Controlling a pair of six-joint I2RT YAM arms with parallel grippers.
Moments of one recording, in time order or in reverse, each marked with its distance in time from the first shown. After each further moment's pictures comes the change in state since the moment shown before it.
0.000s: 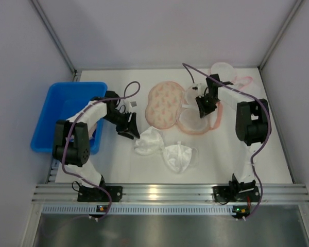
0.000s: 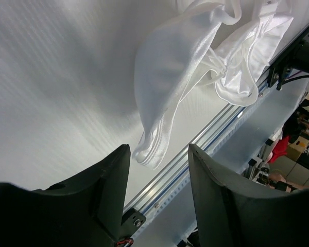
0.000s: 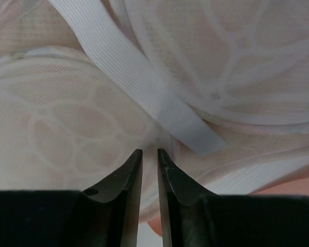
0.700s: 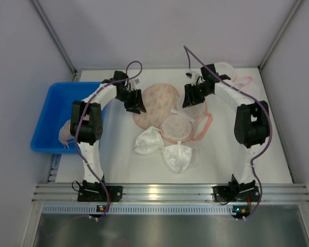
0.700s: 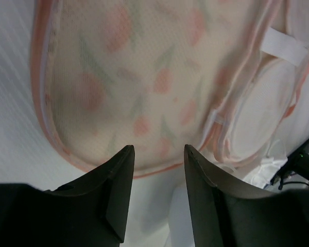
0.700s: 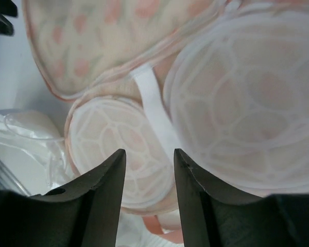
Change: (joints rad) left arm -0.001 0.343 0.455 0.180 -0.136 -0.233; right arm 0.080 -0.026 0.063 0.042 -0.277 0.270
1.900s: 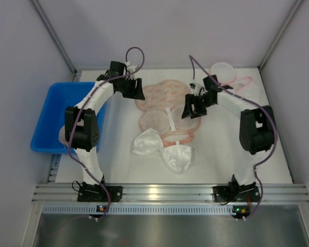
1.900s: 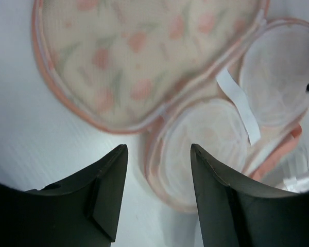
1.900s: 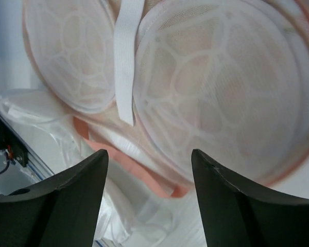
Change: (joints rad) left arm -0.037 0.035 0.151 0.124 -0.129 0.117; right arm 0.021 -0.040 -0.196 0.094 -0.032 0.131
